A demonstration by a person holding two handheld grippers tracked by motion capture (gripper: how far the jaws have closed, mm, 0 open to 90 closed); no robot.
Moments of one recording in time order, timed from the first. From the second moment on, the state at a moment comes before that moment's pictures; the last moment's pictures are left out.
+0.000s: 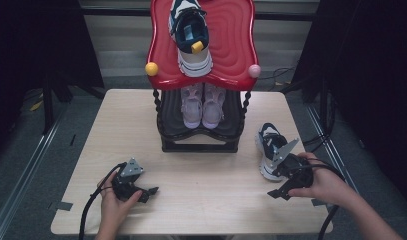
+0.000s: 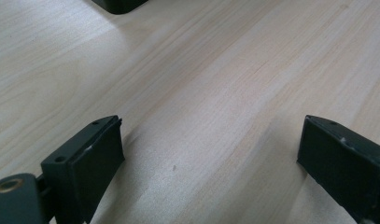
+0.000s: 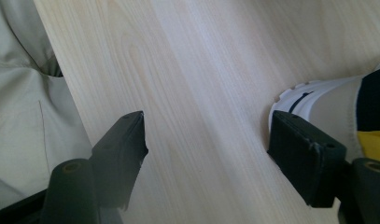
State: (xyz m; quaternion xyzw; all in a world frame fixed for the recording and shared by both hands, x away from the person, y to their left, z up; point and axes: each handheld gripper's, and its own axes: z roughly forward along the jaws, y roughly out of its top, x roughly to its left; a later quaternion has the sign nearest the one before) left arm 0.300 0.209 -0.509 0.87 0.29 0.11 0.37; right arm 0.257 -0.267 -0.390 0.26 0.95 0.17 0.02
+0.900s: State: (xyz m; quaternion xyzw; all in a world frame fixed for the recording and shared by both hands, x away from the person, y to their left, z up) left arm 0.300 0.209 -0.509 0.87 0.29 0.11 0.37; right arm 0.303 -0.279 -0.354 0.23 0.97 0.10 0.05
